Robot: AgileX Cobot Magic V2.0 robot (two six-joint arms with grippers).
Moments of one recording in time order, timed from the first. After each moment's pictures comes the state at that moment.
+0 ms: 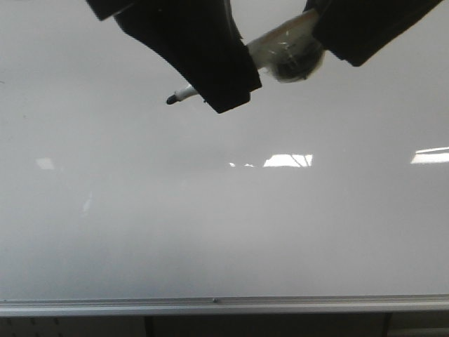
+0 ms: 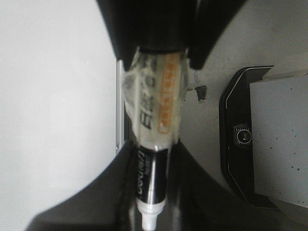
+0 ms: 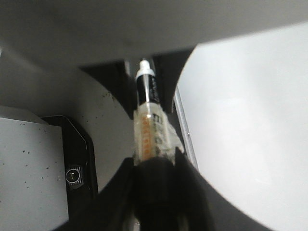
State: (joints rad) left arm -0.86 1.50 -1.33 -0.23 1.00 0.83; right arm 0.49 1.15 -1.03 0.55 0.95 -1.06
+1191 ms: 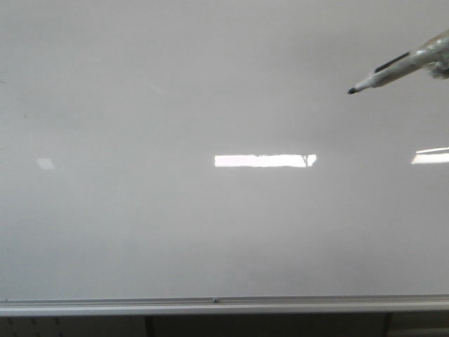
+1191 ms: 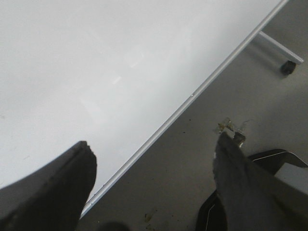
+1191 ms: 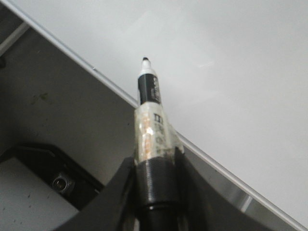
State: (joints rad) left arm -0.40 1.06 -1.10 -0.21 1.01 0.45; right arm 0.32 0.99 -0.95 0.14 0.93 -0.31
